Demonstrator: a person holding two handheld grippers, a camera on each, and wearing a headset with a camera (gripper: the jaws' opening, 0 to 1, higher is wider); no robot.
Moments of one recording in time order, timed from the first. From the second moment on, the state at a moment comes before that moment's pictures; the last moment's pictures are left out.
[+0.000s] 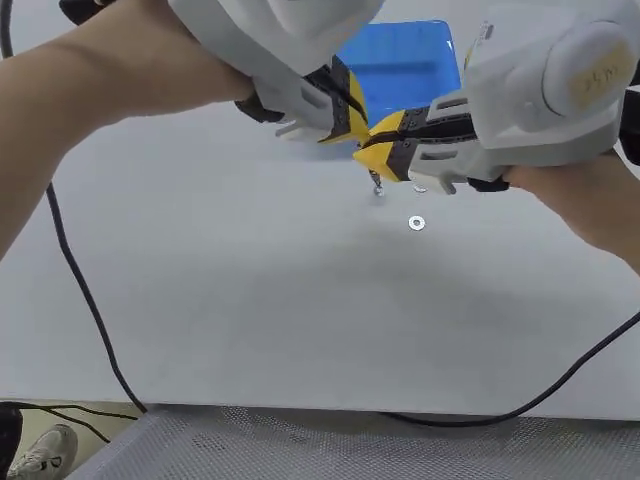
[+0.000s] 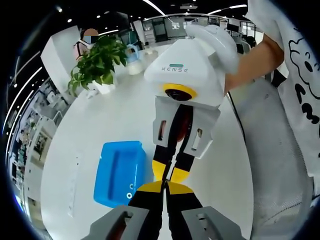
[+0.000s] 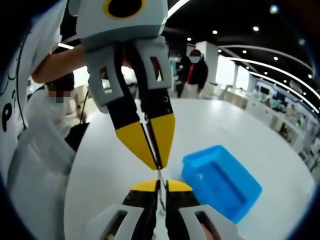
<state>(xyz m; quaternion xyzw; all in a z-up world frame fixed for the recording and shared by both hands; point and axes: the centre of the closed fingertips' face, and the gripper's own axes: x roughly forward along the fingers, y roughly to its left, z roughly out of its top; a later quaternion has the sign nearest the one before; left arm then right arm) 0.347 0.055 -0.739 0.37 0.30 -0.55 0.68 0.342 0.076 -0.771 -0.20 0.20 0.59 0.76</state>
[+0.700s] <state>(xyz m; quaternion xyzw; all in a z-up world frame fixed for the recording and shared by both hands) 0.353 0.067 -0.720 0.36 0.28 -0.55 0.70 0.352 0.084 -0.754 -0.21 0.17 0.60 0.75</state>
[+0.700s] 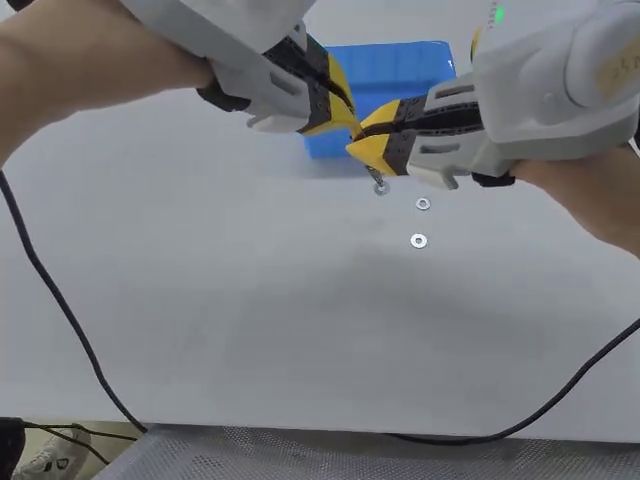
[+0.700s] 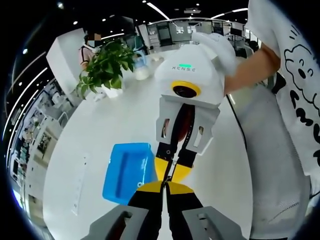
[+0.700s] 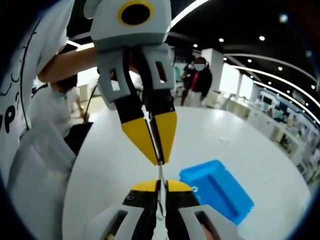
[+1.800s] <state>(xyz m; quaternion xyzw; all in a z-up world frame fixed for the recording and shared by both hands) 0.348 0.059 -0.713 0.37 0.27 -0.57 0.68 0.353 0.080 -0.758 -0.24 0.17 0.61 0.74</state>
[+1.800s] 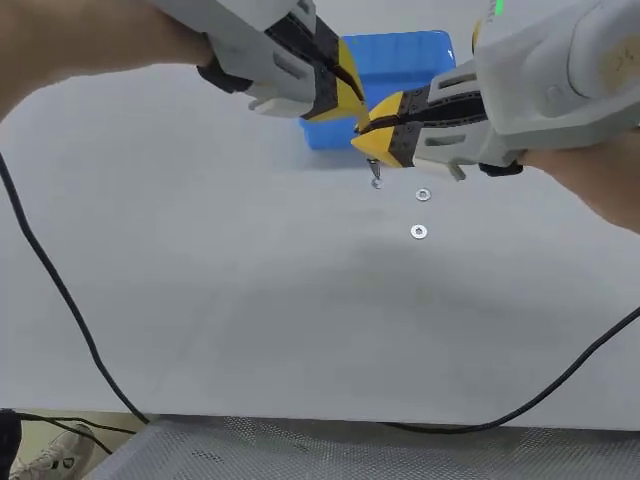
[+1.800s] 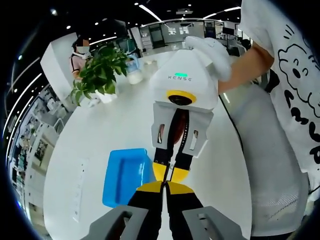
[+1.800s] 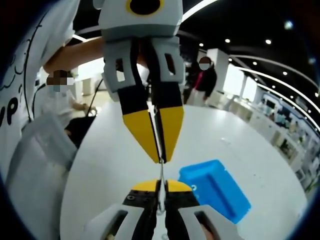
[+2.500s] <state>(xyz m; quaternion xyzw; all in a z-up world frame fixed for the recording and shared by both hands) 0.379 0.049 -0.702 0.40 0.25 -0.54 0.70 0.388 0.076 -0.745 -0.25 0.15 0.58 0.76</state>
